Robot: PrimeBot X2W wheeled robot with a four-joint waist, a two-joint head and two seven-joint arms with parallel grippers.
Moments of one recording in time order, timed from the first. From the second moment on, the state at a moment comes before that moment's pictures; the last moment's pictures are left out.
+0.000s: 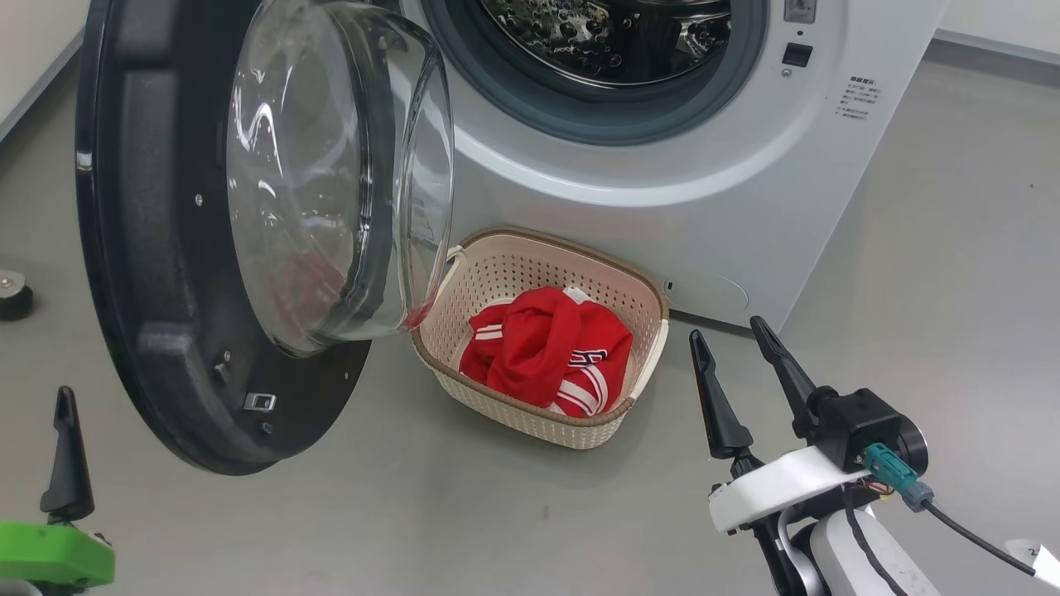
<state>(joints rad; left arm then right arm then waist) -0.02 0.27 0.15 0.22 -0.43 -0.12 -0.21 -0.11 -0.06 0.35 0.17 0.33 0.07 -0.25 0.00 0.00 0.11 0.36</state>
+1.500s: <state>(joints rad) -0.15 0.20 0.21 0.23 -0.89 -0.13 -0.06 -0.11 -0.06 0.35 0.17 0.33 0.07 -0.25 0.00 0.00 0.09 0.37</state>
